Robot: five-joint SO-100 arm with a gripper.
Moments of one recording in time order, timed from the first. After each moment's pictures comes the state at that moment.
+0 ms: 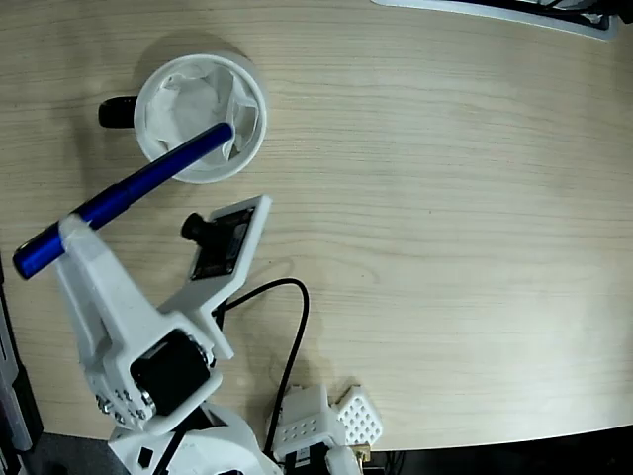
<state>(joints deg) -29.7 119.5 124.0 1.4 52.2</state>
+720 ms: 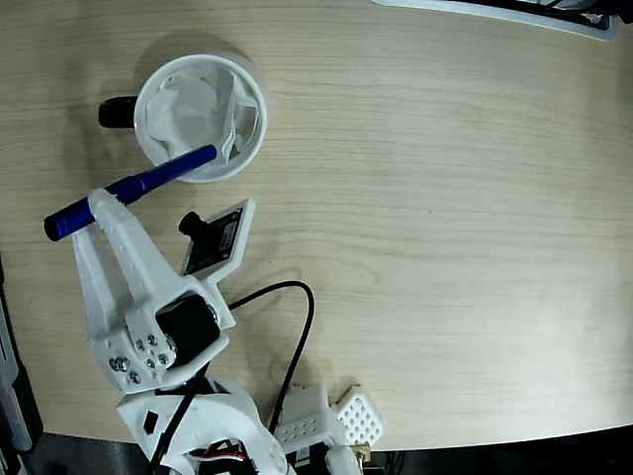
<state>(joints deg) -30.1 116.8 129.4 -0.4 65.6</state>
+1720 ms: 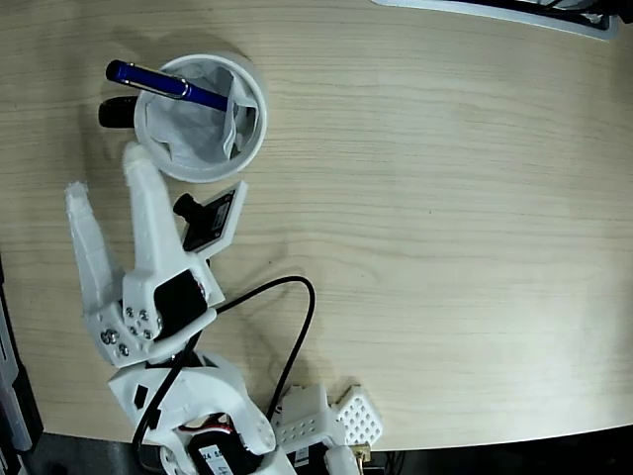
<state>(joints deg) -30.8 111.5 129.3 -4.7 62.5</state>
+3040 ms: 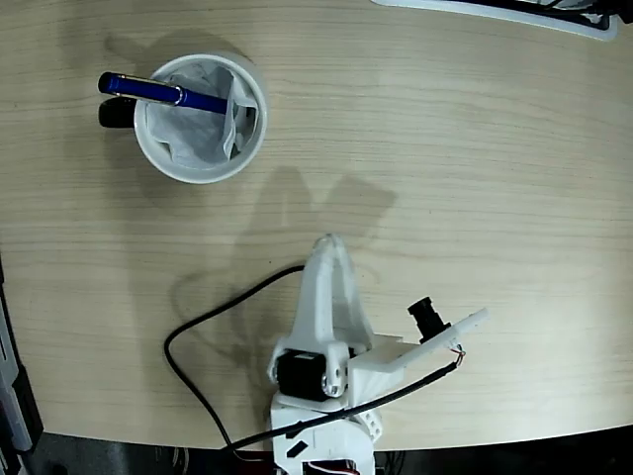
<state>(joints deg) -5.4 170.1 172.2 18.2 -37.8</state>
